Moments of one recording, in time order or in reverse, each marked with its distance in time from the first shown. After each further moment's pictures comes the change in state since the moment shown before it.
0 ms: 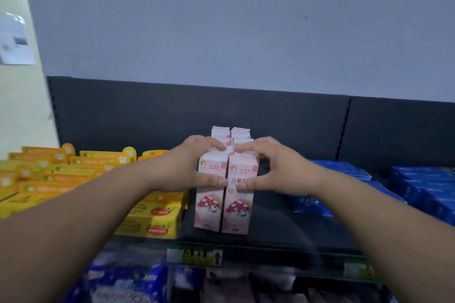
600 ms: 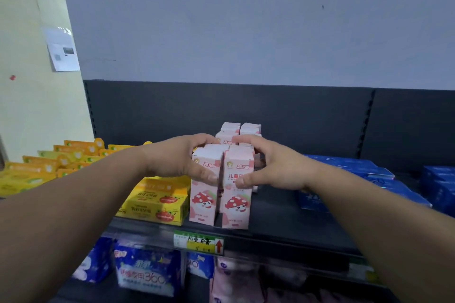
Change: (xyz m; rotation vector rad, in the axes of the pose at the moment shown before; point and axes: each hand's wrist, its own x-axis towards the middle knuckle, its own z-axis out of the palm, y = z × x) left_hand -0.008 0.007 -0.013 -0.313 -0.113 -0.172; right_hand 0.012 0.014 0.008 0.414 -0.213 0.023
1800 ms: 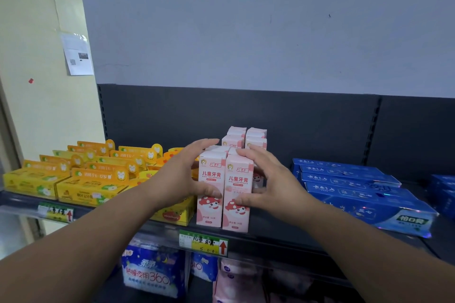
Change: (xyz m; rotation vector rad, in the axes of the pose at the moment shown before) left_hand -0.019 -0.025 0.042 -0.076 0.385 0.139; right_hand -0.018 0.016 0.039 -0.090 0.222 -0.198
